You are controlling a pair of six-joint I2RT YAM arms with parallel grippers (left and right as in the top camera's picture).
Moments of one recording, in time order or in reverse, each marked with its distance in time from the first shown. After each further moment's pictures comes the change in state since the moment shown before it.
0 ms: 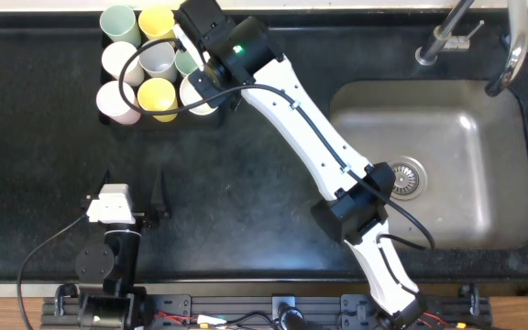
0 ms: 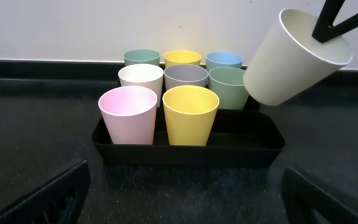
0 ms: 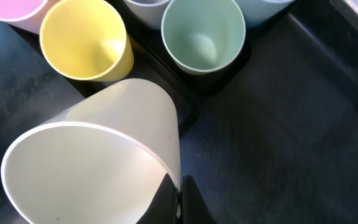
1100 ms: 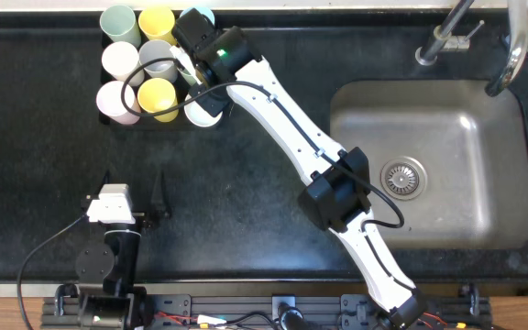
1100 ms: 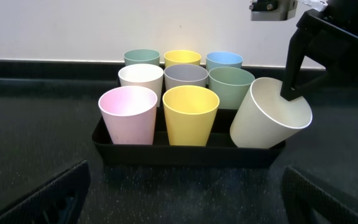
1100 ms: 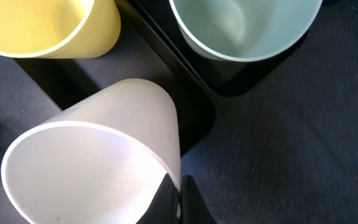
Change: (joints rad) left arm 0.000 0.000 0.000 0.000 0.000 0.000; right arm 0.000 0.147 0.000 0.022 -0.006 -0.089
